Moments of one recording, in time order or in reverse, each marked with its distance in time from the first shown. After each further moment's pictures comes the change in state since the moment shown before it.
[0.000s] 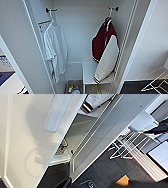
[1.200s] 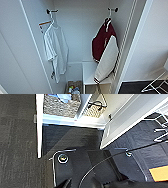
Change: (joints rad) left arm 0.100 0.904 -1.265 -0.075 -0.005 -0.293; right arm -0.301 0.635 -1.035 0.047 0.001 0.157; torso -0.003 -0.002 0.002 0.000
